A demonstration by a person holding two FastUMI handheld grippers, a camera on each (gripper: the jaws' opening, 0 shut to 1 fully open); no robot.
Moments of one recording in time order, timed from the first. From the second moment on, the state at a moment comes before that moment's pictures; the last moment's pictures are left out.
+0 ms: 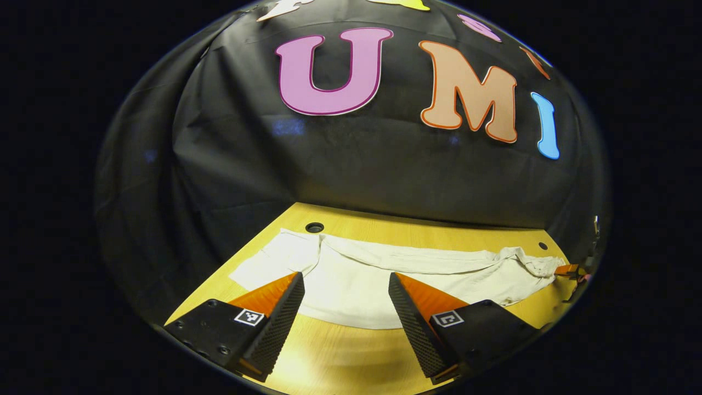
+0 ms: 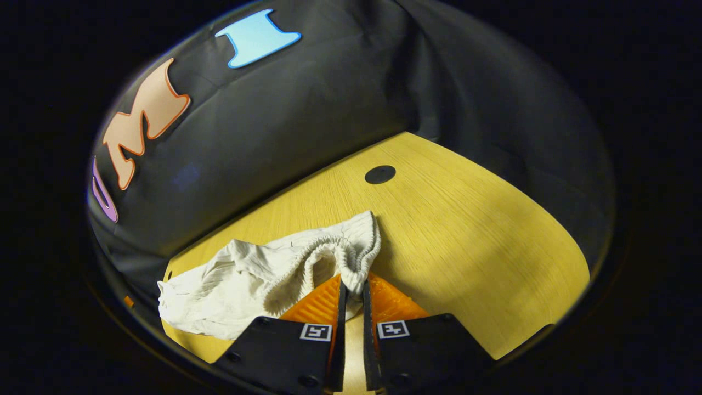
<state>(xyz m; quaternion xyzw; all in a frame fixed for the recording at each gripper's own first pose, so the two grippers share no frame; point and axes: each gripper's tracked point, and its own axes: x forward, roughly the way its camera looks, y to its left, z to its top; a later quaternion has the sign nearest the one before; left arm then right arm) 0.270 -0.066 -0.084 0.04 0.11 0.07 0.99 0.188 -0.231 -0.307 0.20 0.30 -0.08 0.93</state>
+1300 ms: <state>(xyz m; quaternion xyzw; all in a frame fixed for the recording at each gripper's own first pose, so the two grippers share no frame) 0.299 0.060 -0.091 0.03 0.14 -0.04 0.99 0.205 0.114 -0.167 0.12 0.20 0.05 0.97</state>
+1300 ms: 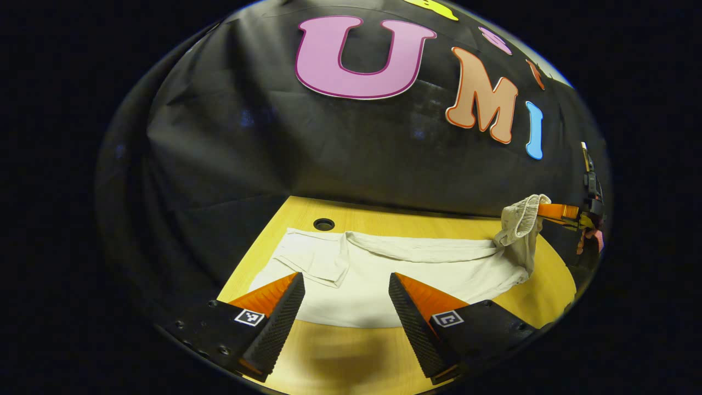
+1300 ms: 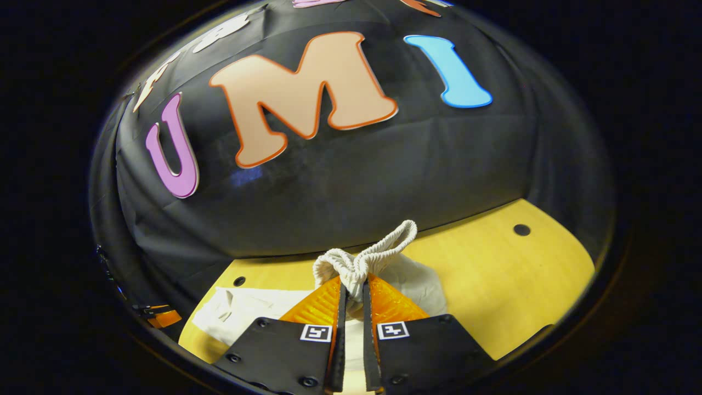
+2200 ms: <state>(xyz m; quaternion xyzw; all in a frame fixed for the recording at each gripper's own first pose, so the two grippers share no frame) 0.362 0.153 -0.164 0.03 0.18 0.01 0.98 0.166 0.206 -0.261 -0.02 0.30 0.16 0.94</state>
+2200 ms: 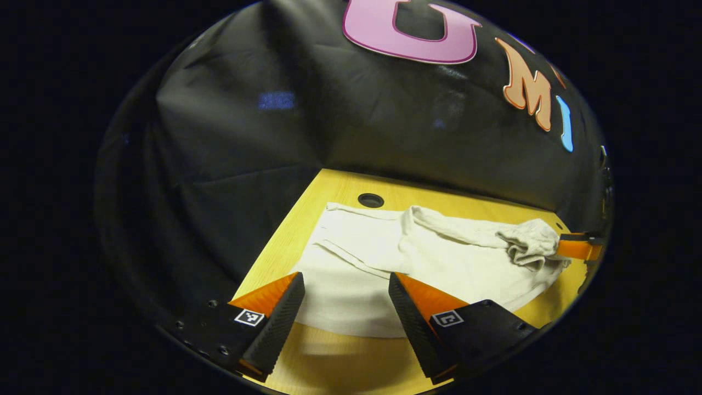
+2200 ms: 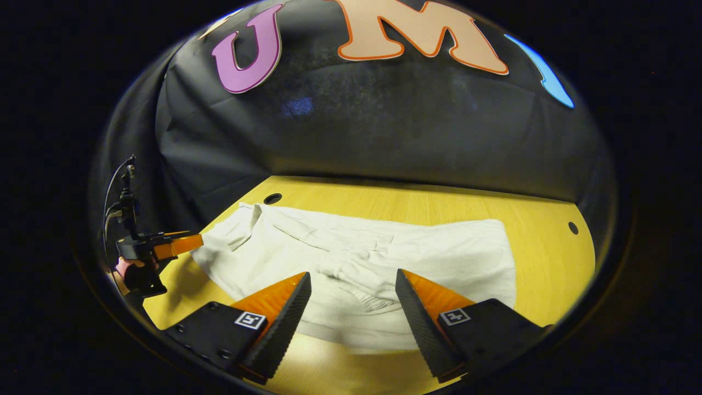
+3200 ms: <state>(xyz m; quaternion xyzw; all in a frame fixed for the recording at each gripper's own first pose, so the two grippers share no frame) 0.370 0.194 -0.181 0.06 0.24 0.03 0.97 0.160 0.124 -0.220 0.02 0.26 0.04 0.97</state>
